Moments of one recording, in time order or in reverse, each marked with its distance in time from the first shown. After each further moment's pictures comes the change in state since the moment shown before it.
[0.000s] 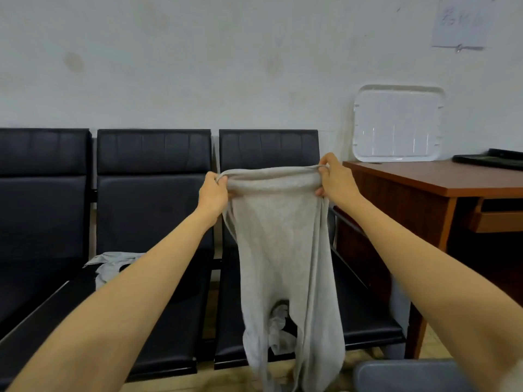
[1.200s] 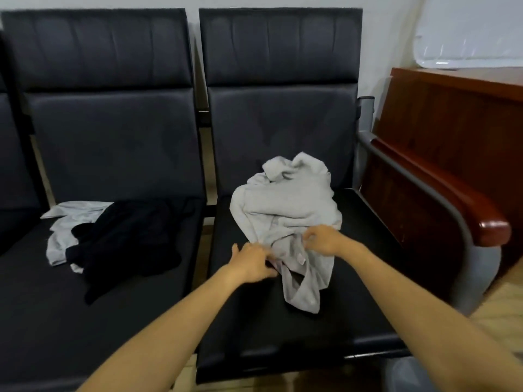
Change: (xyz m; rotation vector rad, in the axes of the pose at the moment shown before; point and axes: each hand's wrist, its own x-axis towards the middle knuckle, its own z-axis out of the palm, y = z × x) left_hand 0.007 -0.270 0.145 0.917 -0.872 -0.017; right_hand -0.024 0.235 0.230 -0.295 -0.914 0.295
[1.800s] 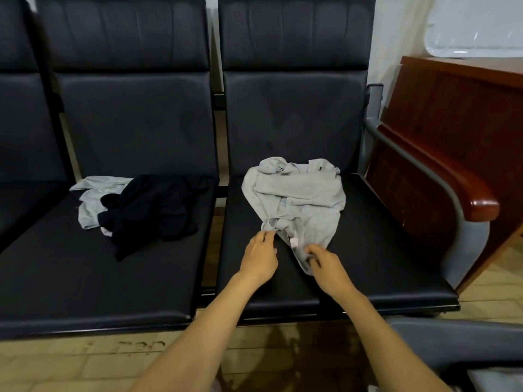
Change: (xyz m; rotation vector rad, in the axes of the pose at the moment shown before) left_hand -0.067 0.019 0.042 -0.266 0.275 -0.065; right_hand -0.103 -0.005 0.099 0.249 0.396 -0.172
